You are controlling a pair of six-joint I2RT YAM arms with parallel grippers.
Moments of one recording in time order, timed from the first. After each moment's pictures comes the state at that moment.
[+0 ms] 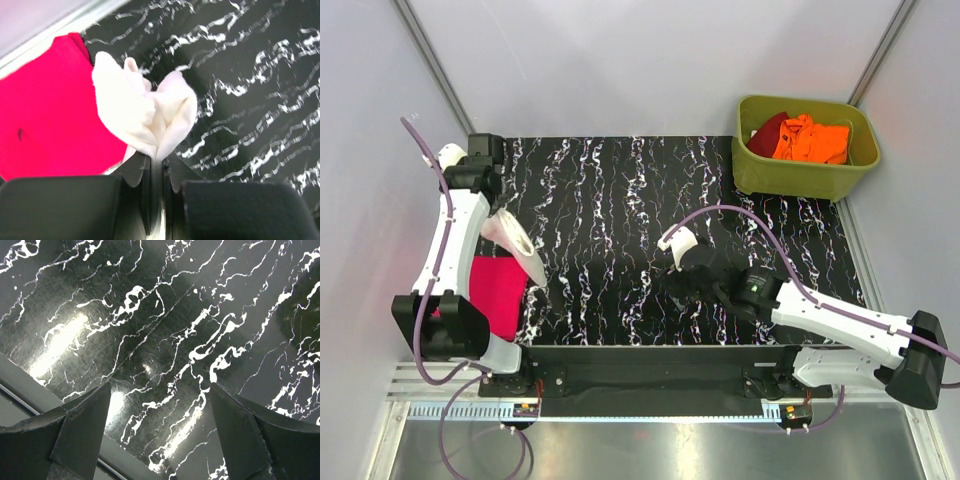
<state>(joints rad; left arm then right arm) 0.00 1.46 1.50 -1.03 -0.52 -0.87 1.05 1.13 0.91 -0.51 0.35 0.12</state>
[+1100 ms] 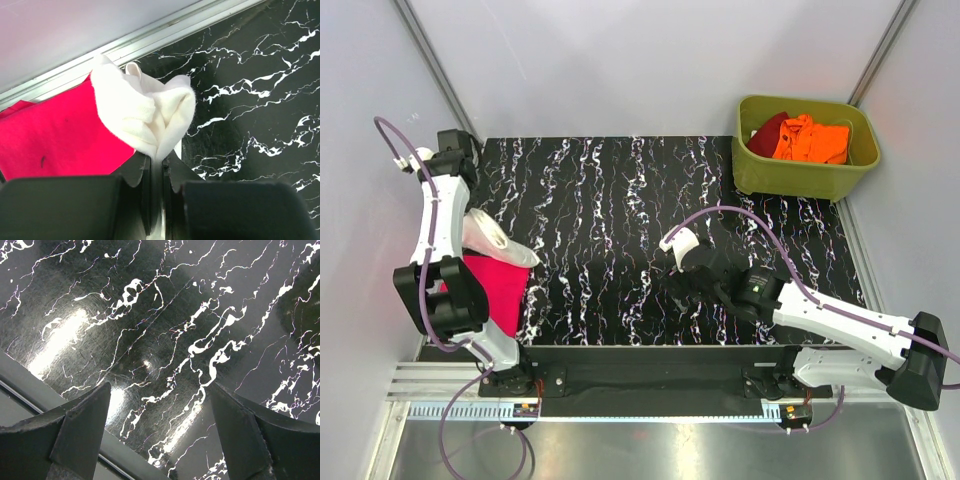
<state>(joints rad) 0.22 1.63 1.57 -0.97 -0.53 -0.80 1.05 1.12 0.91 -0.55 0.35 0.13</state>
